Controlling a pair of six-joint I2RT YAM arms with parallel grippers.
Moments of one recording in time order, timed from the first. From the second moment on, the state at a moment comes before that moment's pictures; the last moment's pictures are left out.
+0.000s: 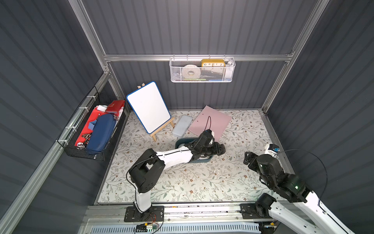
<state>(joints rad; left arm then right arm) -0.92 1.90 1.25 0.04 0.30 -0.87 0.63 0.54 0.76 -0.91 0.56 0.90</state>
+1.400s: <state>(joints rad) -1.01 2.18 1.56 -0.24 0.17 -0.83 0.63 0.47 0.71 -0.98 0.57 0.93</state>
